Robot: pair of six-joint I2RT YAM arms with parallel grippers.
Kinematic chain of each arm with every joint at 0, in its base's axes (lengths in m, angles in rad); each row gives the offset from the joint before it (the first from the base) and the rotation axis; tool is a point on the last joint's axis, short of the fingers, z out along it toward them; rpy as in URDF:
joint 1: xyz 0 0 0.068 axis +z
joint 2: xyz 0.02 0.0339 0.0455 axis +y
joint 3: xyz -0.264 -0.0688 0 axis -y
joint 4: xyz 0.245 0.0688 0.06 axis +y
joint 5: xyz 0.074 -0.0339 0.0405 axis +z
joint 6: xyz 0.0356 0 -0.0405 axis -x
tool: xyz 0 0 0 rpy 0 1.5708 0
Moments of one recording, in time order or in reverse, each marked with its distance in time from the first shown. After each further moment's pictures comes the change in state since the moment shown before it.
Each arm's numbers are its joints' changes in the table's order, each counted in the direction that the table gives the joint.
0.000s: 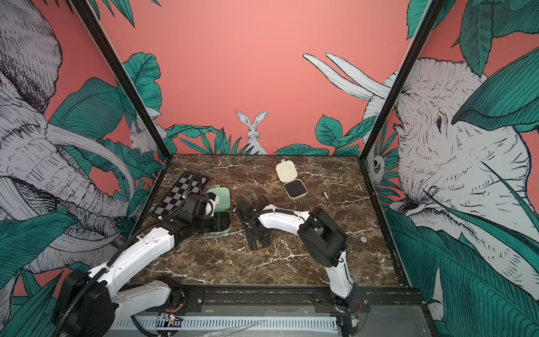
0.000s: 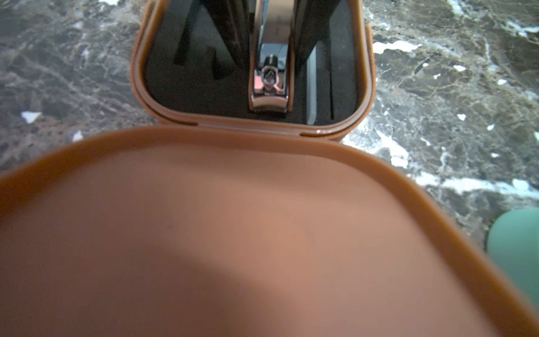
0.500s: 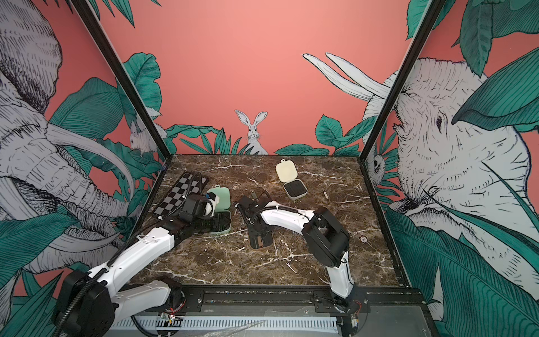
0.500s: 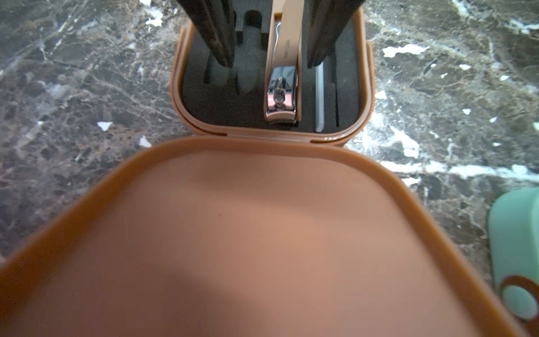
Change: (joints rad) left arm 0.000 0.000 0.000 0.000 -0.001 0.000; right arm -0.020 -0.042 0.021 0.045 -0.037 0.011
